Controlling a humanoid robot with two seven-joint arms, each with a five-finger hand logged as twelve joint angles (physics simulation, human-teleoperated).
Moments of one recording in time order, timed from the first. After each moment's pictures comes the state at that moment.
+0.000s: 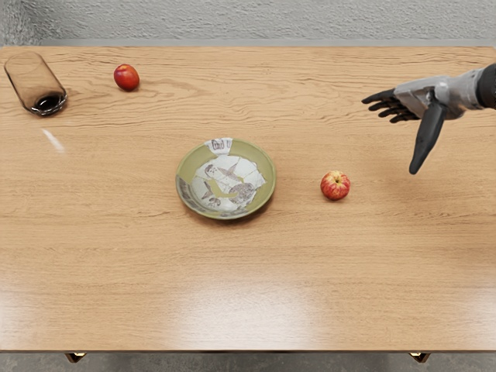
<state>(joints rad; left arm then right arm) -0.06 0.00 0.17 -0.17 -0.10 -0.06 0.17 1.30 -0.78 0.24 1.10 -0.55 0.61 -0.42</state>
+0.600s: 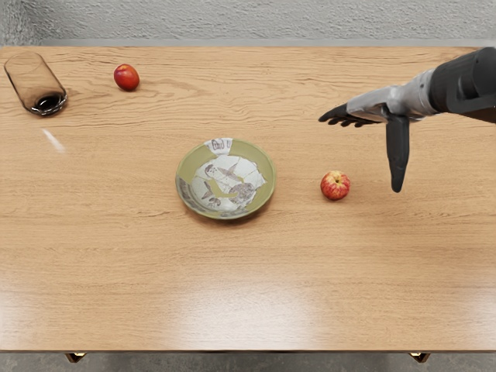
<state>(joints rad) -0.06 0.00 0.17 -0.17 -0.10 -0.06 0.17 1.40 -0.78 0.26 1.48 -0.70 0.61 -0.61</state>
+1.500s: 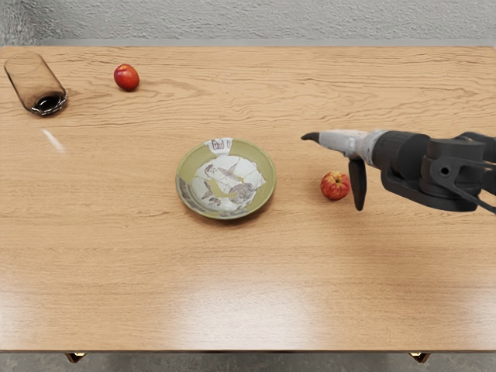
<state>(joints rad) -0.06 0.00 0.17 -0.17 -0.10 -0.06 0.17 1.09 -0.61 0.28 1.56 -1.25 0.22 -0.61</state>
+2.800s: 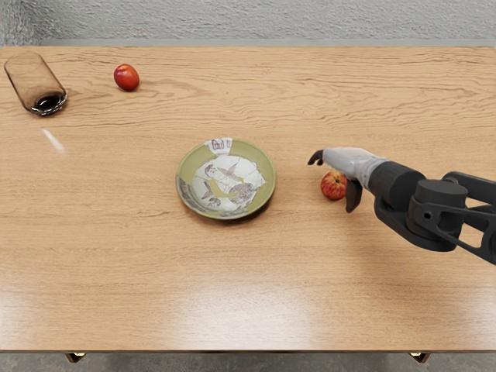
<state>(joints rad) -0.06 0.00 0.17 -0.17 -0.10 -0.06 0.17 0.93 -0.57 0.28 1.54 -1.43 0.06 -0.61</state>
